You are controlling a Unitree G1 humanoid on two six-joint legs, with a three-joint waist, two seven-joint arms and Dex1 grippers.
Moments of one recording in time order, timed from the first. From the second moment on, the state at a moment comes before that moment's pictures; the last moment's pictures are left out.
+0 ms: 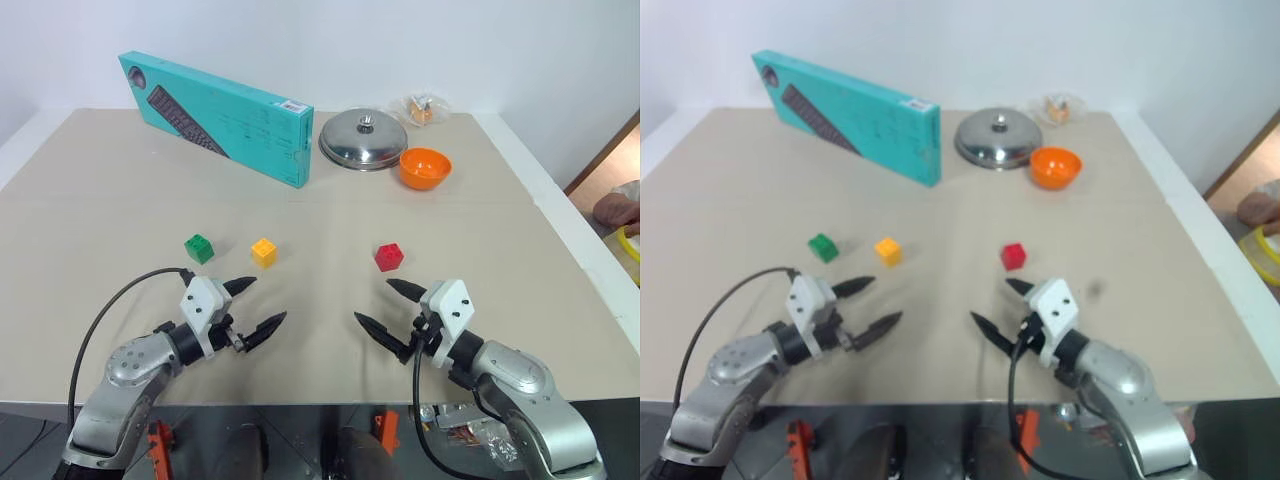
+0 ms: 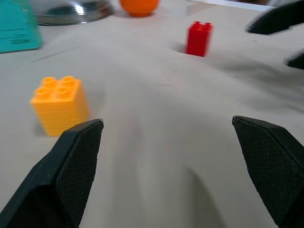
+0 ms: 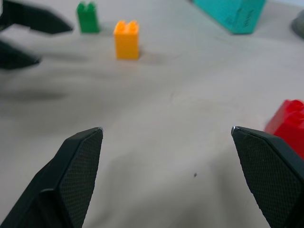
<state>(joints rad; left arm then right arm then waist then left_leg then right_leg) 0.03 0.48 -0.03 -0.40 -0.38 0.26 -0.74 0.07 -0.47 -0.01 -0.54 0.32 0.39 0.55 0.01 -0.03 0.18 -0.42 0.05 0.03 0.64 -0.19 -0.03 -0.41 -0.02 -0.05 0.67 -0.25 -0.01</state>
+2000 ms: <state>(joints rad) 0.00 0.60 -0.06 -0.42 -0.46 0.34 -0.89 -0.53 -0.57 0.21 -0.08 0.35 0.40 1.06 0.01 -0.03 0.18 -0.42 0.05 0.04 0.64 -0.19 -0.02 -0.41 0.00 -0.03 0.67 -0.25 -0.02</state>
